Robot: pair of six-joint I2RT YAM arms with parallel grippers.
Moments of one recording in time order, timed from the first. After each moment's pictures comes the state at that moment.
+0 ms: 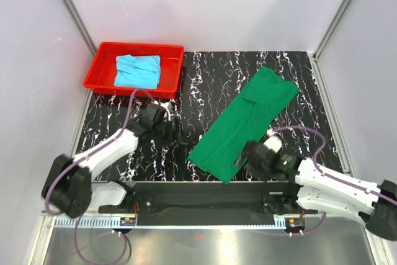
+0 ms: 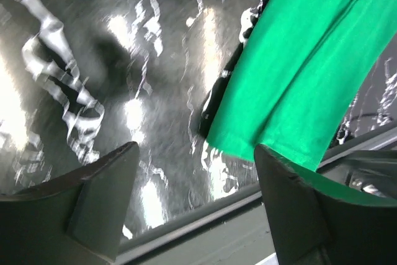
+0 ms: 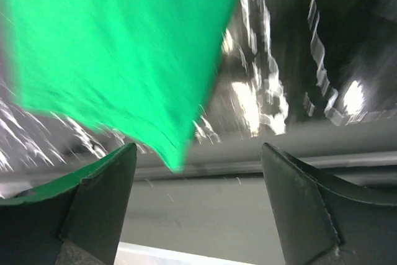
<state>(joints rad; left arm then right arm) -0.52 1.19 0.69 -0.44 0.21 -0.63 1.04 0.87 0.50 -0.73 0.25 1.46</state>
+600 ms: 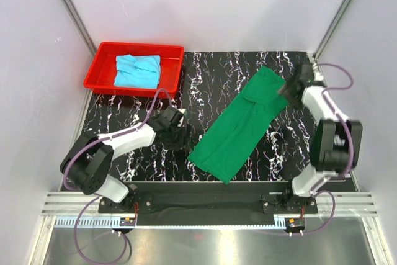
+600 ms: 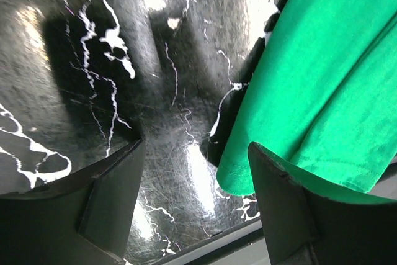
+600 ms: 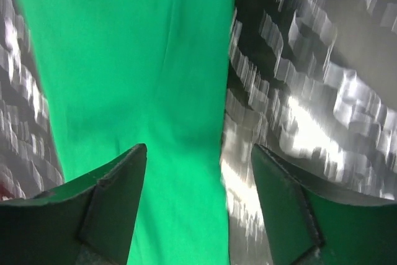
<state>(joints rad) -0.64 1.49 0.77 -0.38 0.16 -0.56 -0.02 1.59 1.19 -0.55 0.20 0.69</state>
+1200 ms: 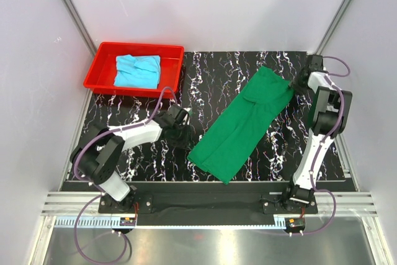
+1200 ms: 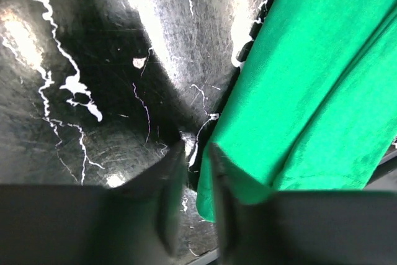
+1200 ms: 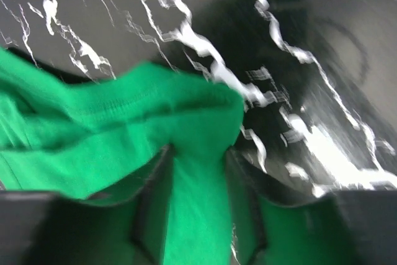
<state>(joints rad) -0.64 1.60 0.83 -0.32 0.22 -0.55 -0.24 2.20 1.66 -0.41 0.01 0.51</state>
